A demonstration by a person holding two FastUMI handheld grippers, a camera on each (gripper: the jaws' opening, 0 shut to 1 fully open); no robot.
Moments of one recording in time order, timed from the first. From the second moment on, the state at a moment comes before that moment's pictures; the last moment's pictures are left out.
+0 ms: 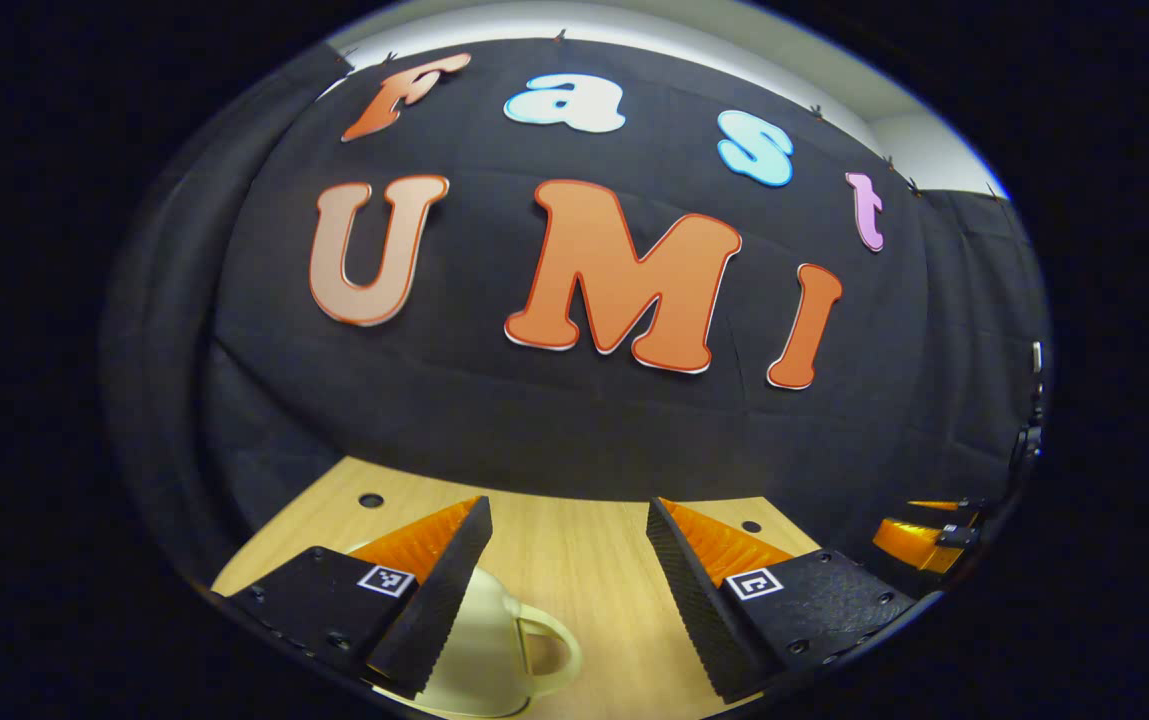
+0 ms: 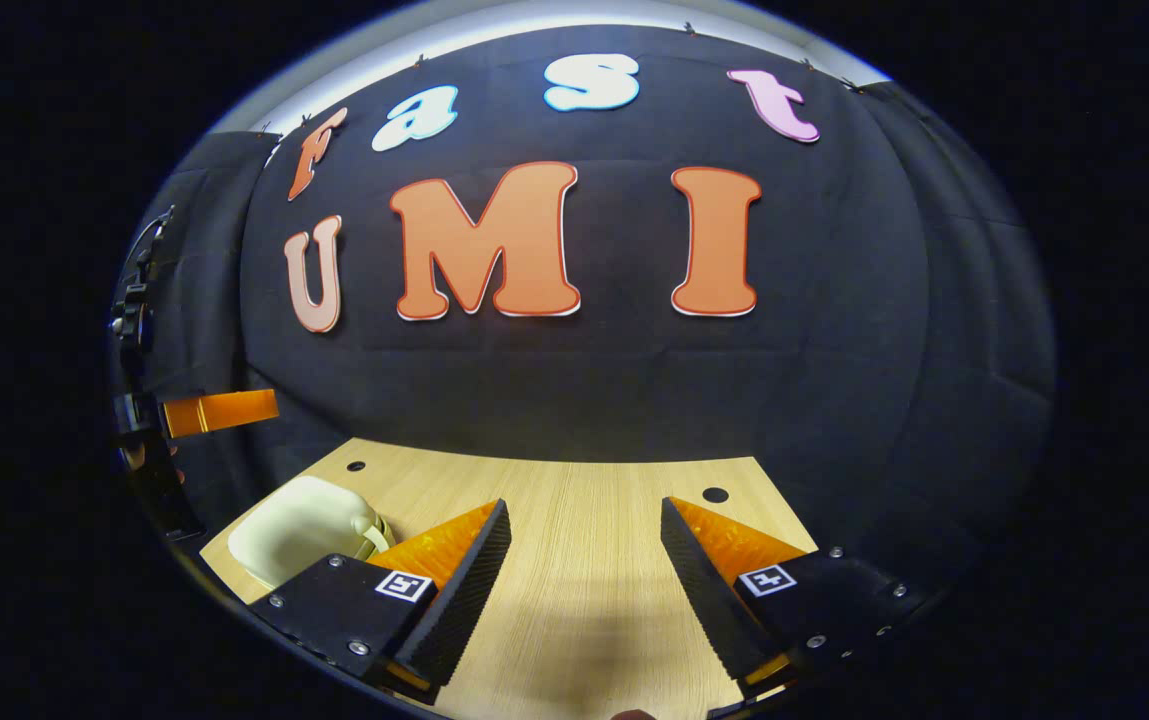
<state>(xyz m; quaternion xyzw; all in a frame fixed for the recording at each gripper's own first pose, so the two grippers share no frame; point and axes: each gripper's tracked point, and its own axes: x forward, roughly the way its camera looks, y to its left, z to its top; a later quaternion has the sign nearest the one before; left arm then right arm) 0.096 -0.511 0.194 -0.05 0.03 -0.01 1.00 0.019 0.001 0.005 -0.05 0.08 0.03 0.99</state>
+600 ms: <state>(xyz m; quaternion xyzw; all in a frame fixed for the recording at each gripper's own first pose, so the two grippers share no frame) 0.052 -0.484 0.224 -0.01 -0.03 0.01 1.00 -0.038 0.006 0.011 -0.03 0.04 0.00 1.00</state>
